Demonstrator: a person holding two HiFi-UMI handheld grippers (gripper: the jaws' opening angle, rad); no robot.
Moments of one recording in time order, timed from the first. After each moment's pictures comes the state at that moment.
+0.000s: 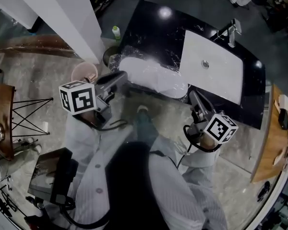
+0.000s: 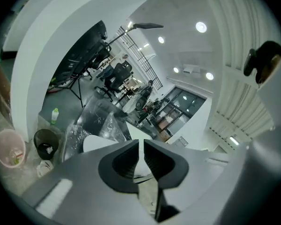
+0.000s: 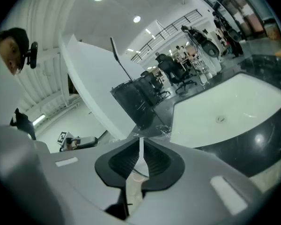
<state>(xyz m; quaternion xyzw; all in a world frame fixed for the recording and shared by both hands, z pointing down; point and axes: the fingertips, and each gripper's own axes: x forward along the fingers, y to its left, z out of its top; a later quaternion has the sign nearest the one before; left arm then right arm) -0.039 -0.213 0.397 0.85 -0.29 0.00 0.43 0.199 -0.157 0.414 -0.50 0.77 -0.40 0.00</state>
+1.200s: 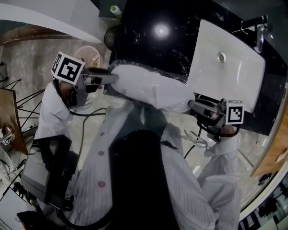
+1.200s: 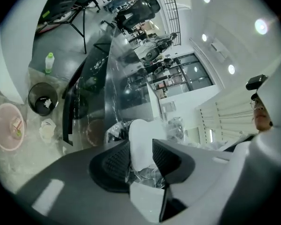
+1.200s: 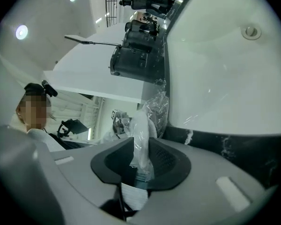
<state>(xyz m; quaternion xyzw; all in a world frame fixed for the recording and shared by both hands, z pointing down) -0.050 -0.268 0.512 0.75 -0.07 0.24 0.62 0.187 -0.185 0.495 -0.16 0.71 -0.69 -0.02</state>
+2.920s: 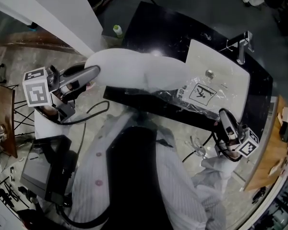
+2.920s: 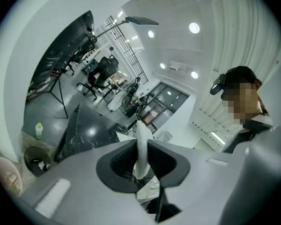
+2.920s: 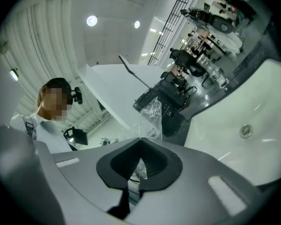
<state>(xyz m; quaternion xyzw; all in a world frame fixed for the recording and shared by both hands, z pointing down) -0.082 -0.302 0.331 0.89 -0.19 0.02 0.41 0.298 -0.196 0.359 -0.32 0.84 -0.42 0.12</state>
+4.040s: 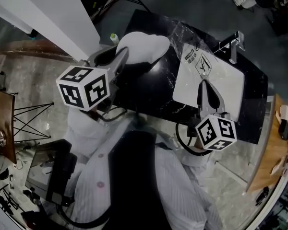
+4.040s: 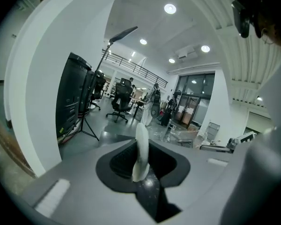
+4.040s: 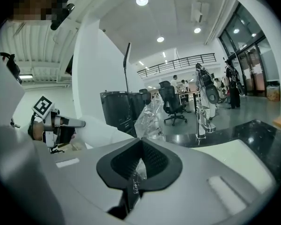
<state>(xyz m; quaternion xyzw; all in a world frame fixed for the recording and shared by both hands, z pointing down) -0.012 -0.357 0.329 0.86 -0.44 0.07 0.24 0.234 -0.275 0.344 -0.63 0.76 -0.18 -0.06</state>
